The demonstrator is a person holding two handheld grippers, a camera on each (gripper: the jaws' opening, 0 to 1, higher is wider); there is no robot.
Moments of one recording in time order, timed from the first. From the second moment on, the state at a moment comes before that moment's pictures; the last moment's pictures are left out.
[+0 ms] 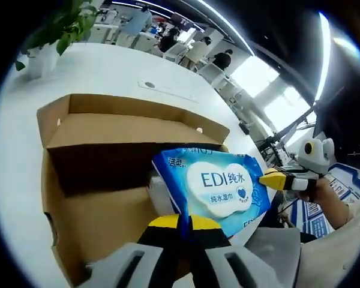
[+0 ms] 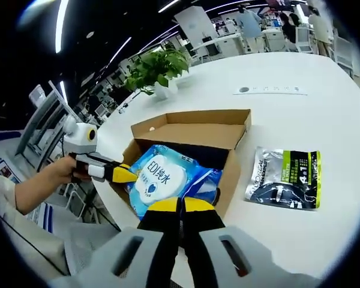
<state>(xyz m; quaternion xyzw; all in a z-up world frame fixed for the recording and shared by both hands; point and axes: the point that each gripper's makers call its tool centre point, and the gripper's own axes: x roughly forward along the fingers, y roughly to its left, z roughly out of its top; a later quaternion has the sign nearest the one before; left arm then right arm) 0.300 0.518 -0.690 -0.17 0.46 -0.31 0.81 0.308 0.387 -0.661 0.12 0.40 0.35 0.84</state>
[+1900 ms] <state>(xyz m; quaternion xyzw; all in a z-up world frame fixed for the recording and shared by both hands) 0.315 0.405 -0.651 -0.15 0.41 -0.34 0.83 0.325 0.267 -0.643 0.14 0.39 0.27 0.87</state>
